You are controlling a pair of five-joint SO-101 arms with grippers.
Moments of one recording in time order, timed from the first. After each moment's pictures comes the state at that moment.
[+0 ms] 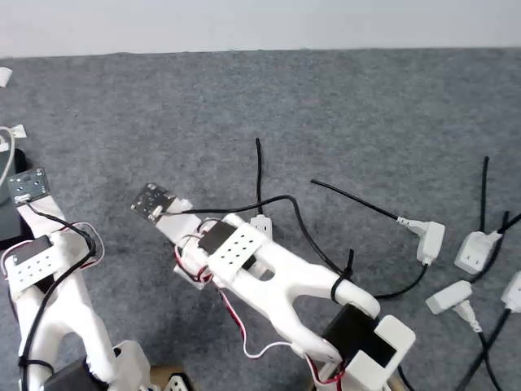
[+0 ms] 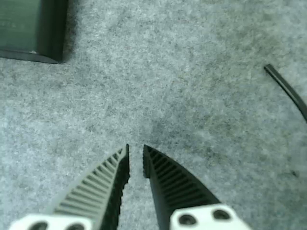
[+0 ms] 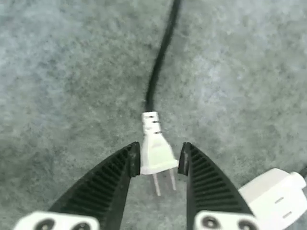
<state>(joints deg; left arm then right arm) -36.1 -22.3 54.8 49.8 -2.4 -53.3 4.1 23.6 51.0 7.3</state>
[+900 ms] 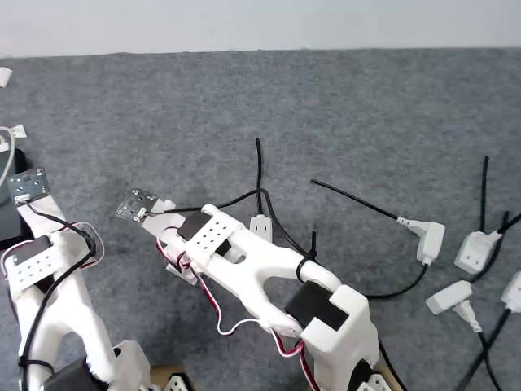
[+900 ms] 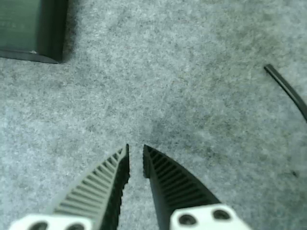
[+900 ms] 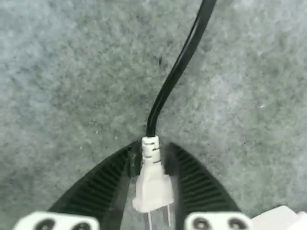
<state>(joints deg) -36.1 -22.3 54.8 49.8 -2.4 -52.7 21.1 8.4 56.3 13.1</state>
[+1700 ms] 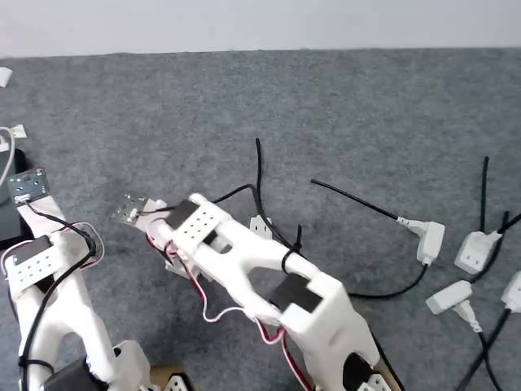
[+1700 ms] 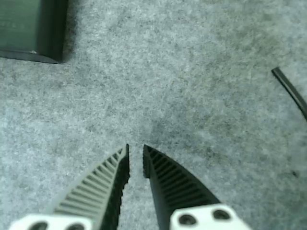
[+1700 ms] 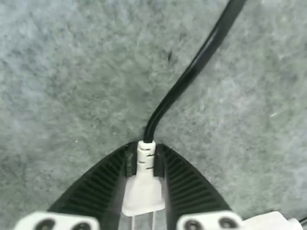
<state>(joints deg) -36.1 -22.3 54.8 49.8 -2.4 -52.6 33.4 -9.6 70.5 17.3</state>
